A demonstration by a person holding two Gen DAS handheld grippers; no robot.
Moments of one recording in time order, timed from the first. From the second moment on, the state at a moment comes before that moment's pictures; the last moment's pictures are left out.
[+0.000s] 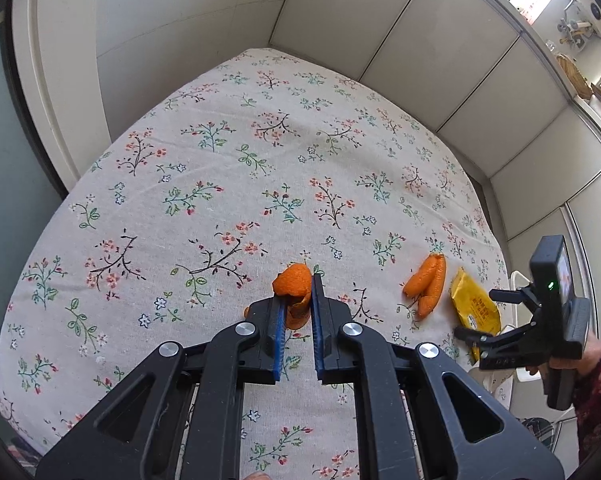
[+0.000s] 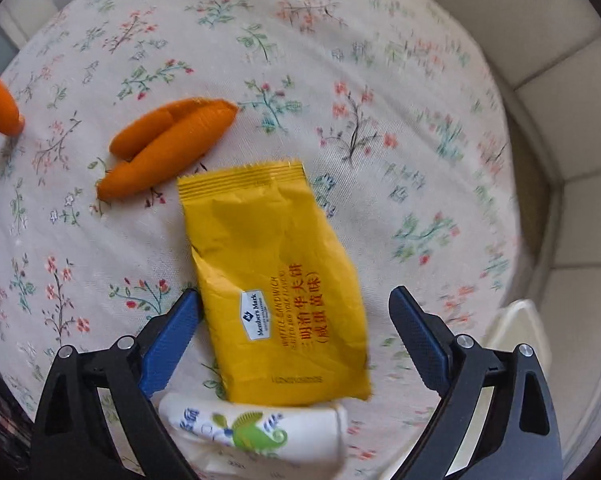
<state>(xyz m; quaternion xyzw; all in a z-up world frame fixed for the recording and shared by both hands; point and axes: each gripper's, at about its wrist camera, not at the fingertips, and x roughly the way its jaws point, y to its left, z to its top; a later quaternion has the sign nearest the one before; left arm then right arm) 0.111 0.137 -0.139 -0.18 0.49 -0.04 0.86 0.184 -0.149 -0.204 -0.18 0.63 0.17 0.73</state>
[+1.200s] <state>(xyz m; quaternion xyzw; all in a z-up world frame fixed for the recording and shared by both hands) 0.105 0.116 -0.057 -0.17 0.39 -0.03 0.90 0.132 -0.120 -0.022 0.00 0.37 0.09 0.92</state>
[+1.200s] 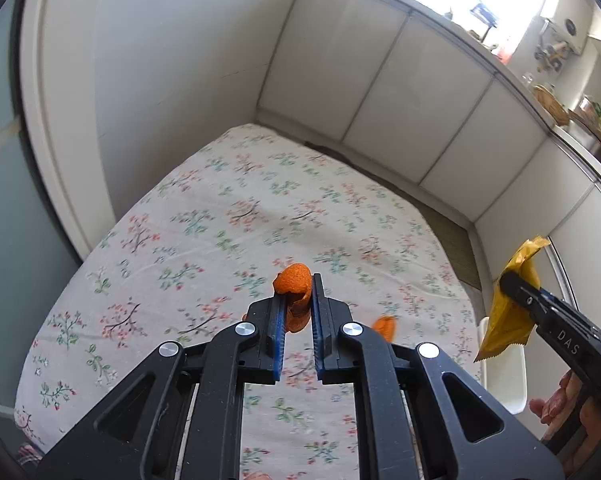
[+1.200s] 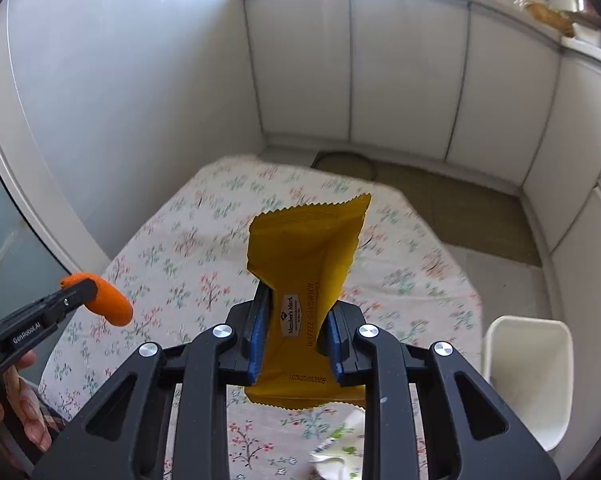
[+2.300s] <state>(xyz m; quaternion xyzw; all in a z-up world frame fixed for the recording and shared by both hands) 0.099 -0.097 0.002 -0.05 0.37 -0.16 0.92 0.083 -0.396 -0.046 0.11 0.35 -0.18 0.91</state>
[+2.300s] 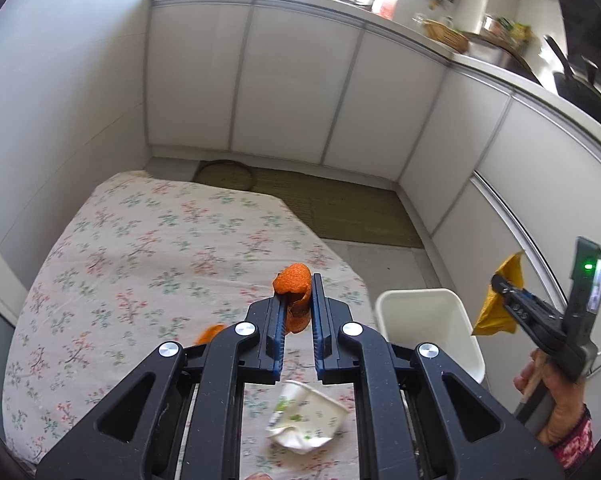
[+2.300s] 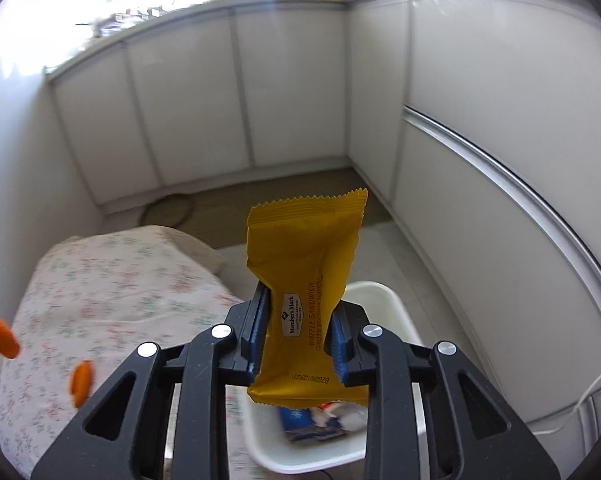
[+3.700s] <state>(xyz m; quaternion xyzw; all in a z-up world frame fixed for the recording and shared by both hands) 0.070 -0.377 -0.012 0.07 0.38 -0.33 0.86 -0.050 -0.524 -0.051 0.20 0.29 -0.30 0.89</state>
